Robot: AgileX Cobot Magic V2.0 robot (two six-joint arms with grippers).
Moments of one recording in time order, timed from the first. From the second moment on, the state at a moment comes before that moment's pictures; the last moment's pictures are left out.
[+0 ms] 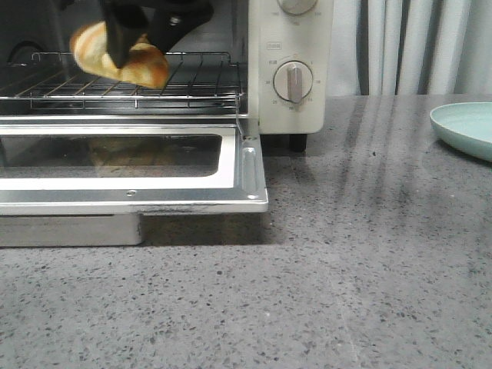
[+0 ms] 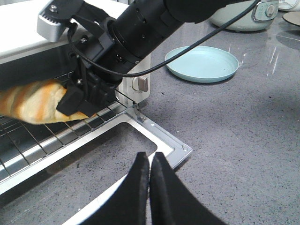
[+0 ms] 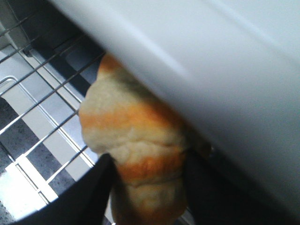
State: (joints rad) left arm -0.36 0.39 -0.70 -0.57 0.79 0.65; right arm 0.76 1.83 -1.65 -0.18 0.59 0.08
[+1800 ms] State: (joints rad) left arm -0.36 0.11 -0.53 -0.27 0.72 0.15; right arm 0.84 0.32 -0.71 -0.48 0.56 0.09
